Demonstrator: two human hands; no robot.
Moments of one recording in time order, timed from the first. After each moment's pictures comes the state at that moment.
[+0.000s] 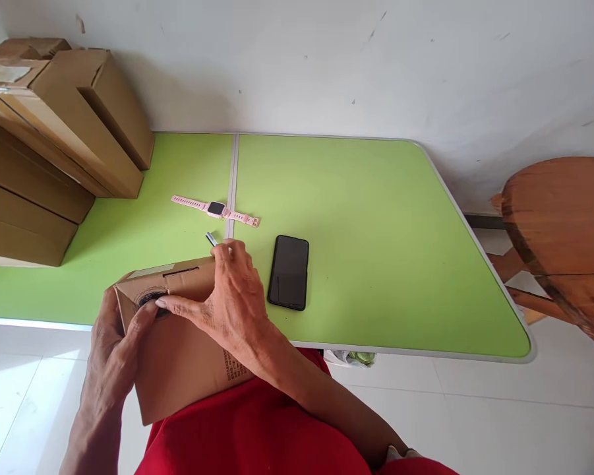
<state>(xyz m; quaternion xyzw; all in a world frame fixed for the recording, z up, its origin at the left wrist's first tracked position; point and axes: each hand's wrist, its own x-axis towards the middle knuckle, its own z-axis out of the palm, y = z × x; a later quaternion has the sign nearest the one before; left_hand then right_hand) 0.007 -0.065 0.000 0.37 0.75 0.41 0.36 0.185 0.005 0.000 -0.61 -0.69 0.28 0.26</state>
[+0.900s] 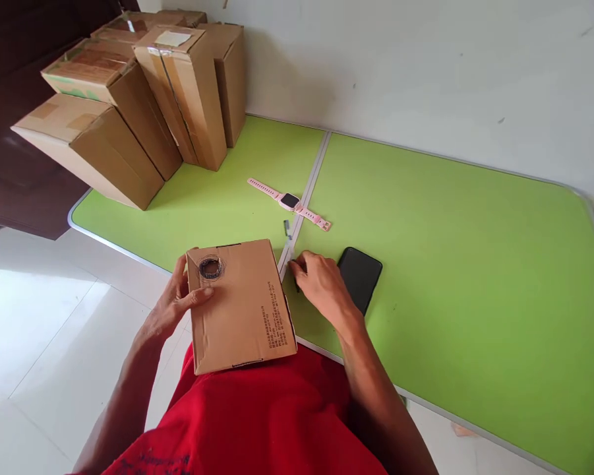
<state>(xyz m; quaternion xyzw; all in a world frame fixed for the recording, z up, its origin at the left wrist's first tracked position) -0.026 -0.098 -0.049 0.29 0.61 0.48 0.56 0.240 0.045 -0.051 -0.62 -0.71 0.33 0.05</state>
